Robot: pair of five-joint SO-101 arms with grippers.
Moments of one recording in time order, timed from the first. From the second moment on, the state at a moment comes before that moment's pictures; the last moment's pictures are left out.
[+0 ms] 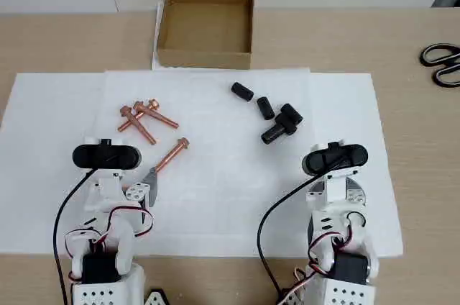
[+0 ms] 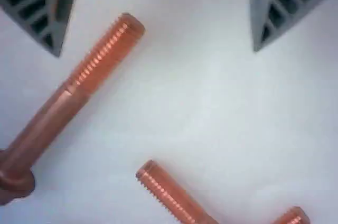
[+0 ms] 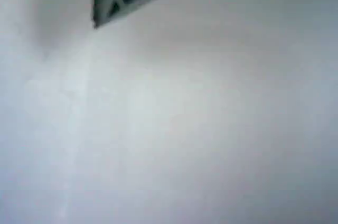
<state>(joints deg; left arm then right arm) -8.1 -103.0 96.8 56.1 0.0 6.5 -103.3 95.7 57.4 13.7</state>
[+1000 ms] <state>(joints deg) -8.1 -103.0 96.8 56.1 0.0 6.5 -103.3 95.7 57.4 13.7</state>
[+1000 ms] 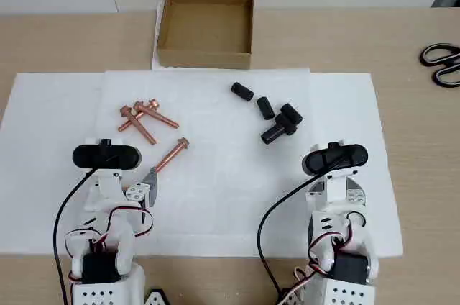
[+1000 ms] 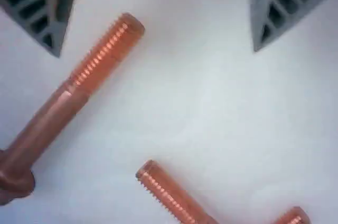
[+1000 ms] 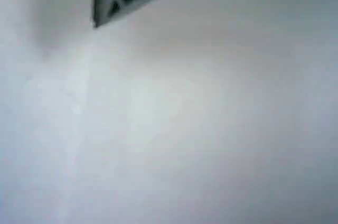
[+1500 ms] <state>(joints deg) -8.1 -103.0 96.8 55.7 0.0 6.5 -103.3 95.7 57.4 13.7</state>
